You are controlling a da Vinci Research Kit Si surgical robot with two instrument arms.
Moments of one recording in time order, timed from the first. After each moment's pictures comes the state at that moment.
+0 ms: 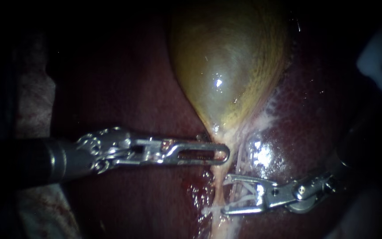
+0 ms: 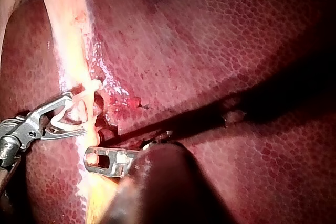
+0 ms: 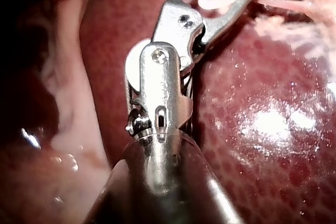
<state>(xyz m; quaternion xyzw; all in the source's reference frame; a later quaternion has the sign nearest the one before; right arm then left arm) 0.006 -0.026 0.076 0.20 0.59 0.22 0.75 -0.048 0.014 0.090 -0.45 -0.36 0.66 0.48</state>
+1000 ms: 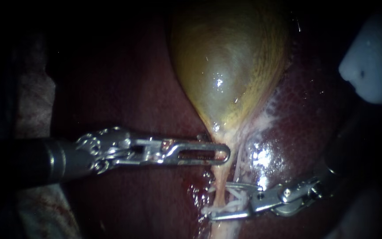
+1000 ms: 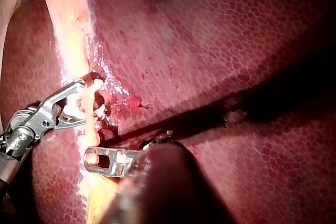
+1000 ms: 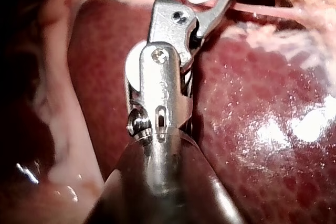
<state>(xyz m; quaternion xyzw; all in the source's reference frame) 0.010 -0.027 0.078 0.23 0.59 0.23 0.74 -0.048 0.014 0.090 -0.46 -0.36 0.66 0.48</state>
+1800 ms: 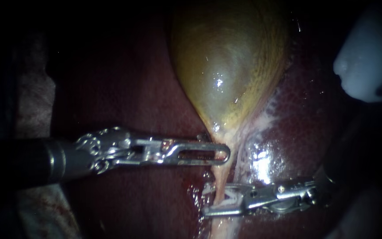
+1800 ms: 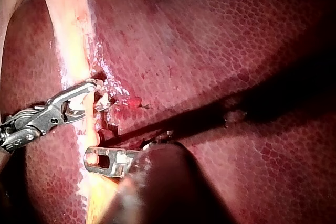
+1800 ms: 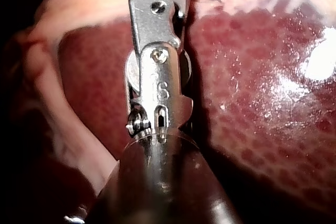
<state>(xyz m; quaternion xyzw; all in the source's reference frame) 0.010 -0.027 0.079 0.28 0.55 0.29 0.73 -0.048 0.014 0.090 -0.46 -0.36 0.66 0.48</state>
